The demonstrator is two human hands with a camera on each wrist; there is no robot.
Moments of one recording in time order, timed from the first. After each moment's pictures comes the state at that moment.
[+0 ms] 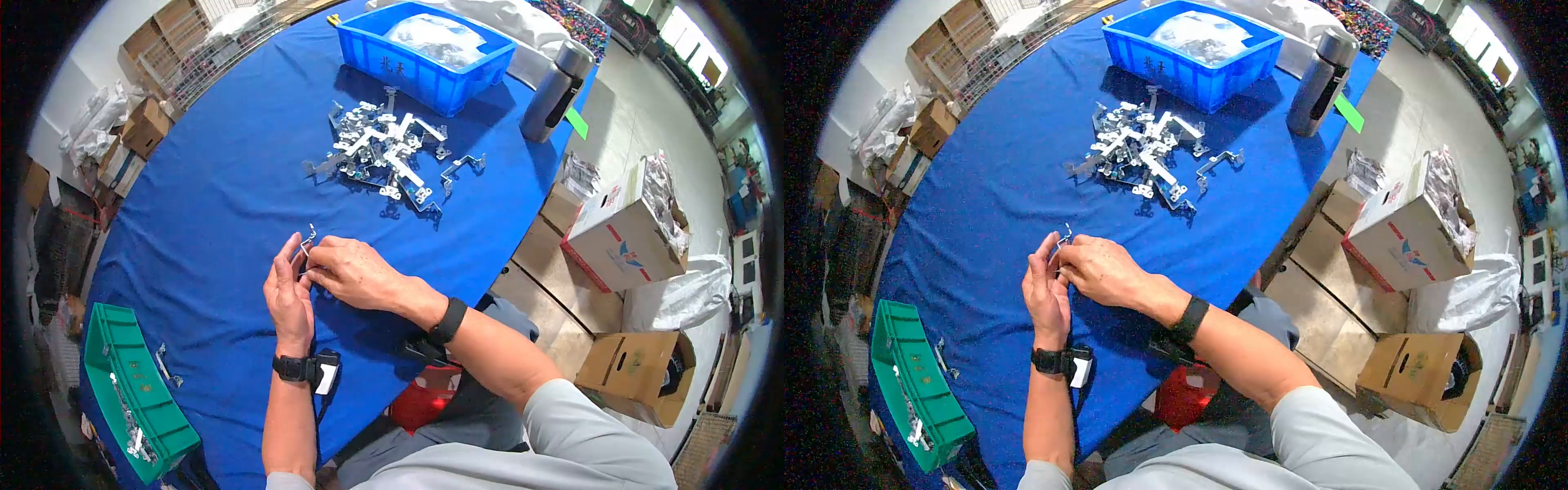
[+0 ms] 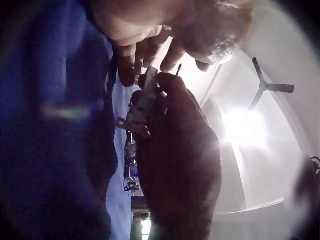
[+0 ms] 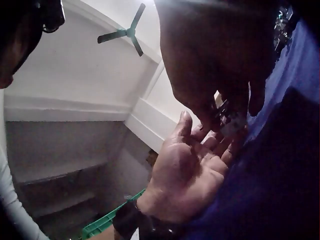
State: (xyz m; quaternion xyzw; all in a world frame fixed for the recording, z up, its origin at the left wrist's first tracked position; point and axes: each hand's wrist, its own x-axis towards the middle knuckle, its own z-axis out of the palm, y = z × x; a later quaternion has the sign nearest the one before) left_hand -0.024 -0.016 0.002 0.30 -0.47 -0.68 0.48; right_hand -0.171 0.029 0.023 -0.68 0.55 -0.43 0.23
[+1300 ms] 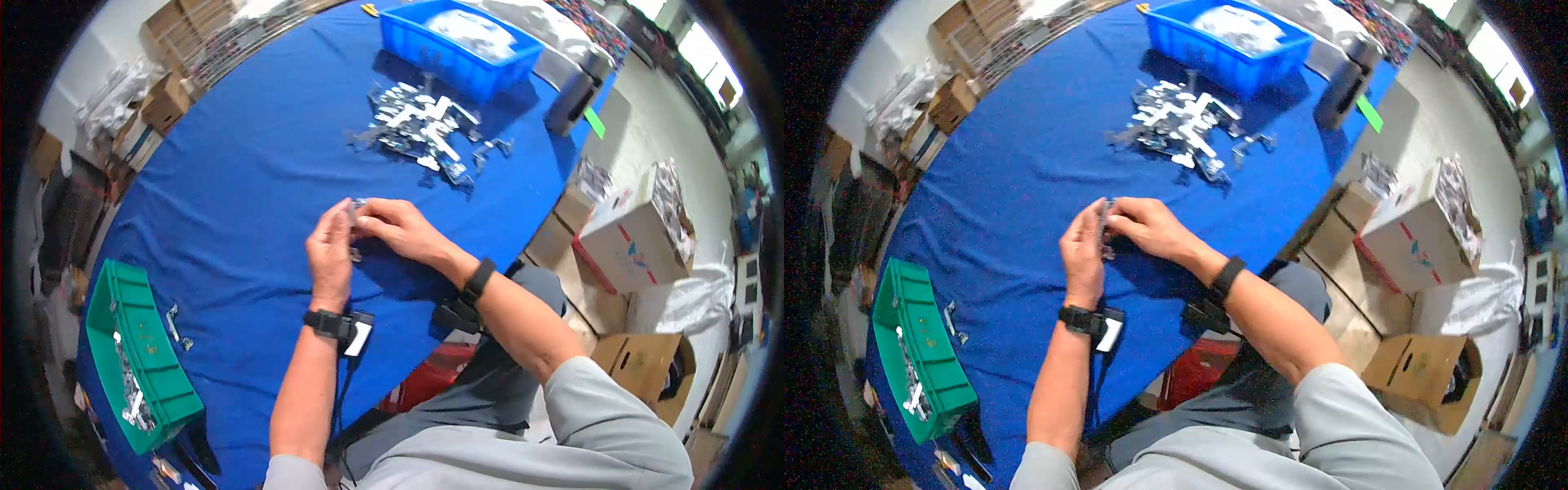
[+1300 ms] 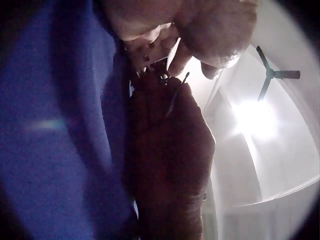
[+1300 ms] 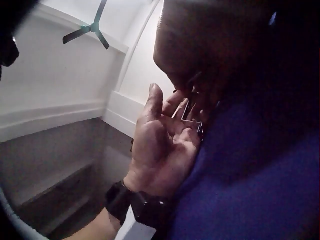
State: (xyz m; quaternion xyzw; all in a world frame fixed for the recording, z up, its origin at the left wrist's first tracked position) left_hand -0.025 -0.016 -0.012 0.35 -0.56 -0.61 0.44; right_hand -0.179 0.026 -0.007 -0.58 0.49 -0.53 0.38
